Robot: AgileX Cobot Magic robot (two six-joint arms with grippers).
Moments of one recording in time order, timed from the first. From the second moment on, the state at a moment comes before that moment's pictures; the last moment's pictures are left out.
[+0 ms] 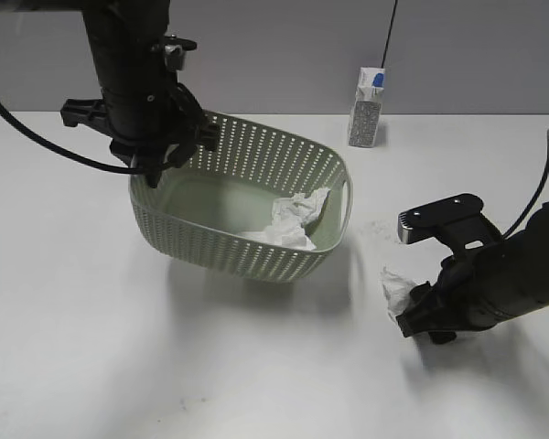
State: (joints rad) left arm -0.57 2.02 -1.65 0.07 1.18 -0.32; right arm 0.43 1.75 -0.60 0.16 0.10 -0.07
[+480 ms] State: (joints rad) left arm -0.57 2.02 -1.65 0.07 1.17 -0.32; right arm 0.43 1.35 -0.83 0.16 0.19 -0.07
